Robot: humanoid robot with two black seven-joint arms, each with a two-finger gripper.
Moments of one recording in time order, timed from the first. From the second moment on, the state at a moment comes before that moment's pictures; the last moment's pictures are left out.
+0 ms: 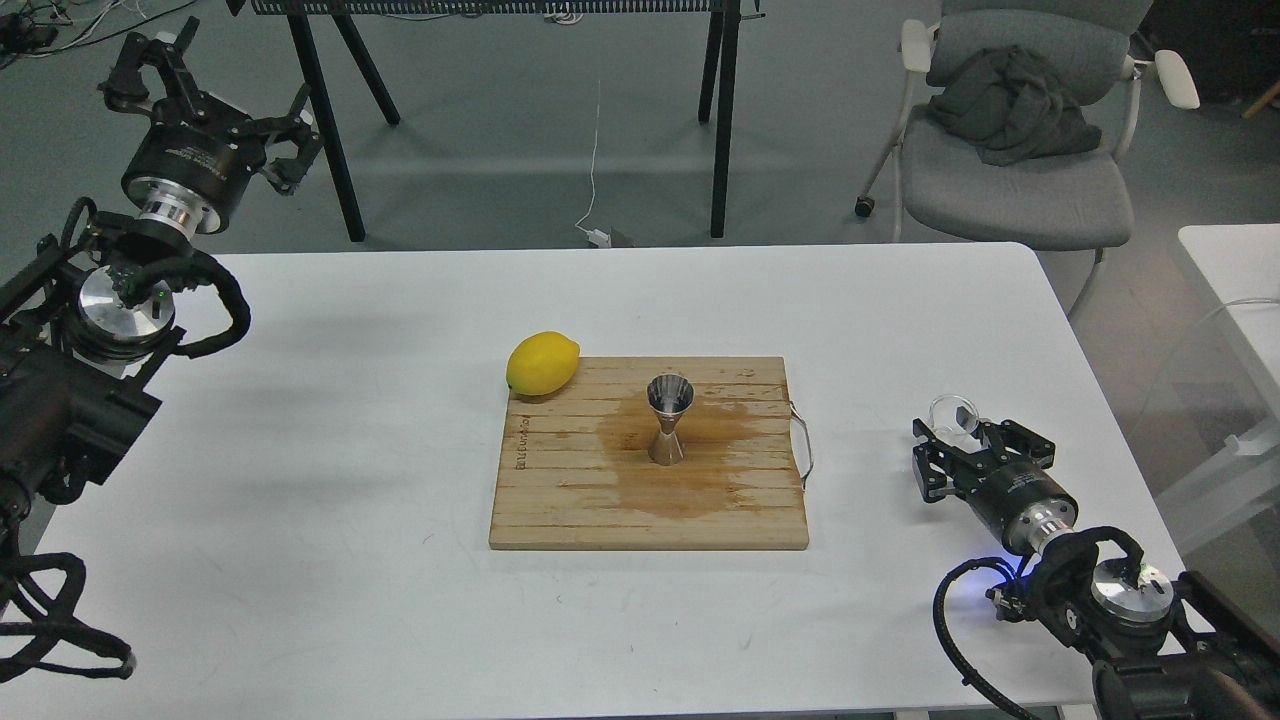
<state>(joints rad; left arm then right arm) -0.84 0.40 -0.87 -0.60 -0.26 -0.44 -0.20 0.22 -0.20 1.21 0.77 0.44 0.25 -0.20</state>
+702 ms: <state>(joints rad) -0.83 0.41 -0.87 -0.60 -0.26 -0.45 -0.20 0.21 -0.20 1.21 0.76 0.44 0.24 -0.20</state>
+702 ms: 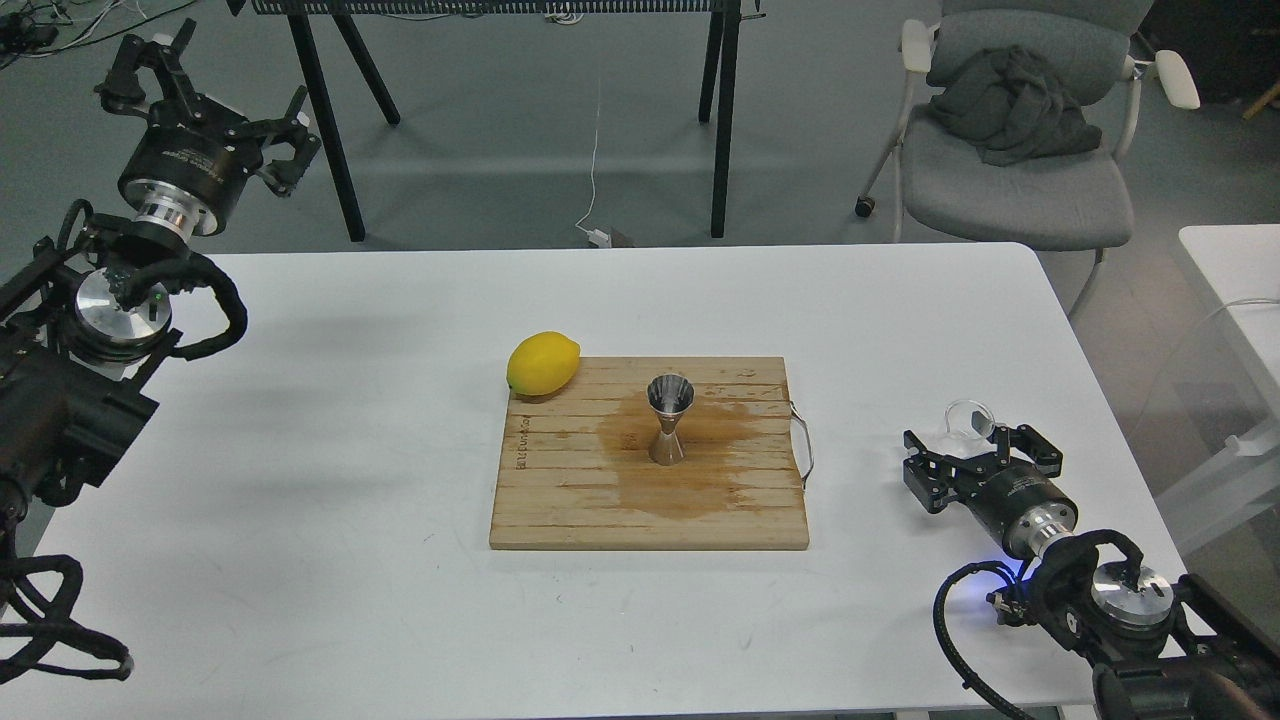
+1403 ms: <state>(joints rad) -0.83 0.41 -0.87 -0.60 -0.26 -0.45 -0.20 0.13 -0.28 1.22 0.97 0.44 0.25 -0.20</state>
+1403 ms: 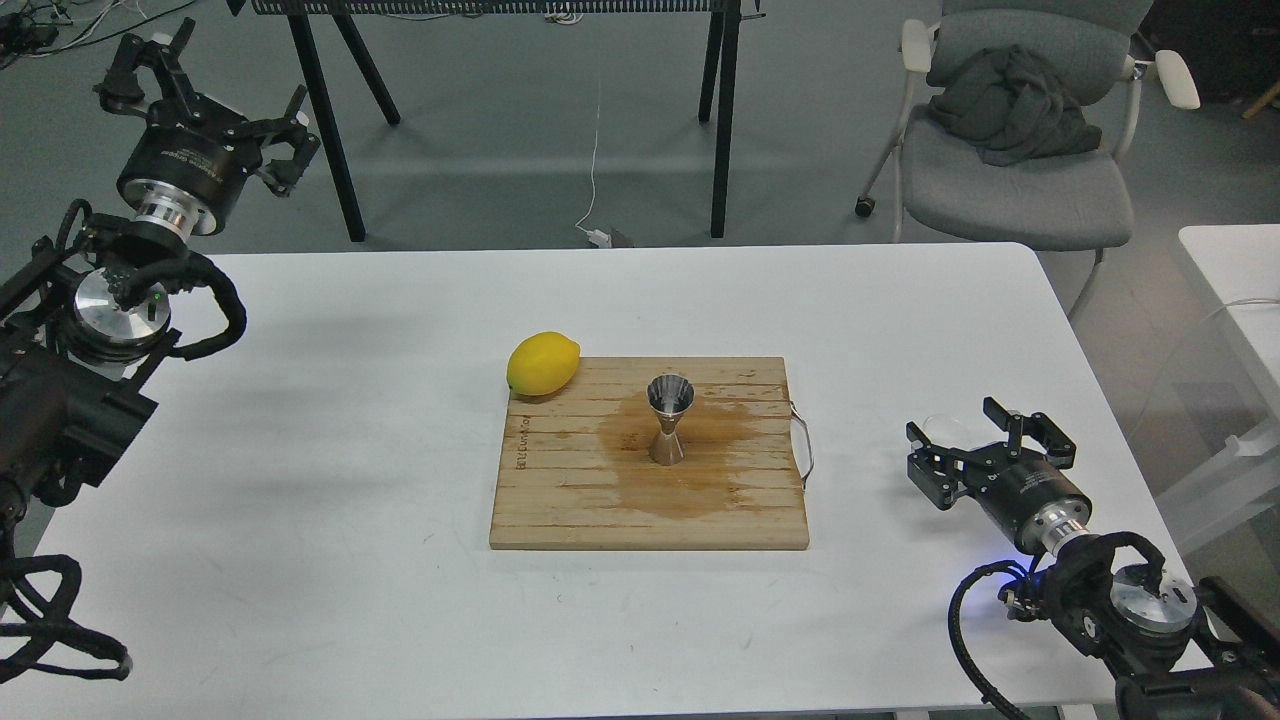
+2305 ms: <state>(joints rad) -0.84 0.41 -0.88 -0.59 -0.26 -0.44 -0.21 0.66 -0.44 1.20 0.77 0.11 0.45 -0.02</state>
